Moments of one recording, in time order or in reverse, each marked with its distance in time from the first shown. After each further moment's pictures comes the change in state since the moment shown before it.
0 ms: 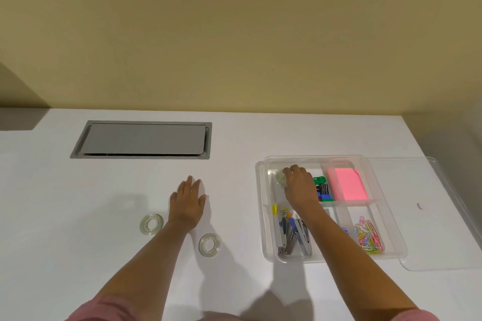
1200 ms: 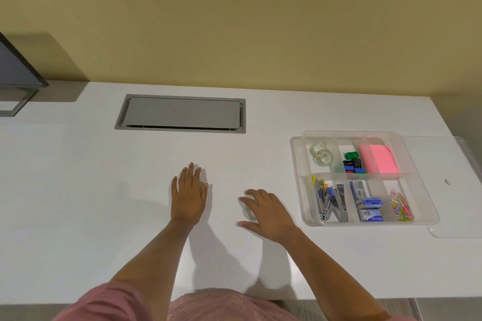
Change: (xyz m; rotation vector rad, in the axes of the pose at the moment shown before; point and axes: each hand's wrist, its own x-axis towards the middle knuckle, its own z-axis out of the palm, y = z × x) left_hand -0.066 -0.100 -0.003 -0.063 0.217 0.000; right_hand -0.109 -0.150 0.072 0.145 0.013 -0.525
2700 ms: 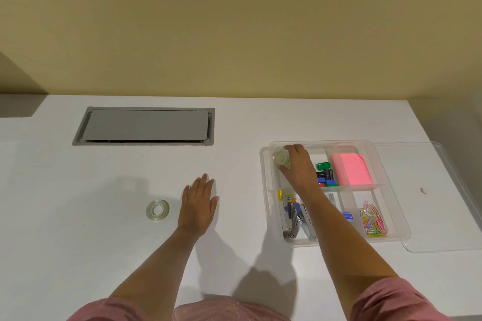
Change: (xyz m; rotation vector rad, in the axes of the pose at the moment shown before) left_hand 0.021 0.095 0.041 -0.013 -0.084 0.169; right_hand 0.033 0.169 -0.092 0.221 0.169 0.608
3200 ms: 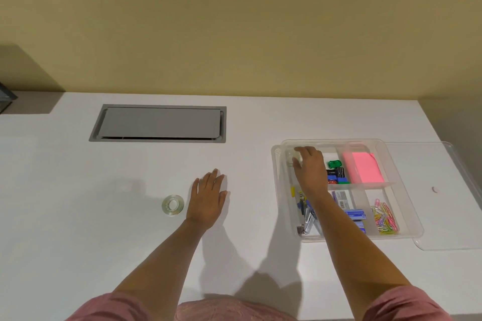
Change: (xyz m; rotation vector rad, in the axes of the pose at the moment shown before) left_hand 0.003 -0.012 -0.009 0.015 0.003 0.040; right_hand -0.018 -0.017 0.003 -0.002 0.198 0.008
